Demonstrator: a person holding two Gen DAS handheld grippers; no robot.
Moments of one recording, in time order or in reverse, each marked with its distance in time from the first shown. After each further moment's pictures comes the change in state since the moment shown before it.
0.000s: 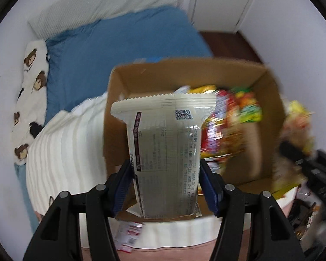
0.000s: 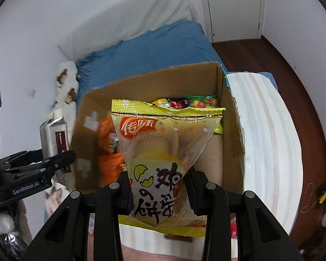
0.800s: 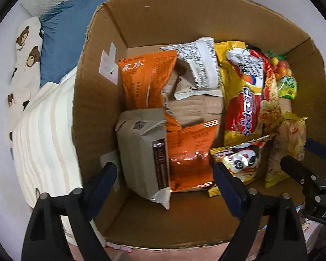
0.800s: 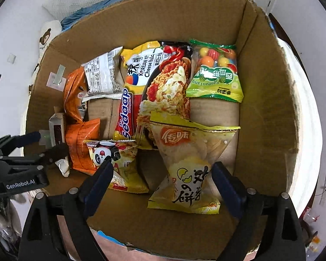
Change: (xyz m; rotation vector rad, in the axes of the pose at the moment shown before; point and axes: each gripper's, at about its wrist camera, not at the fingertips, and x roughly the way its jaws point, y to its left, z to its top) left arm 0.073 0.015 -0.033 -0.027 0.177 -0.006; right arm 0.108 -0.005 -0.016 -0.059 0.263 -0.068
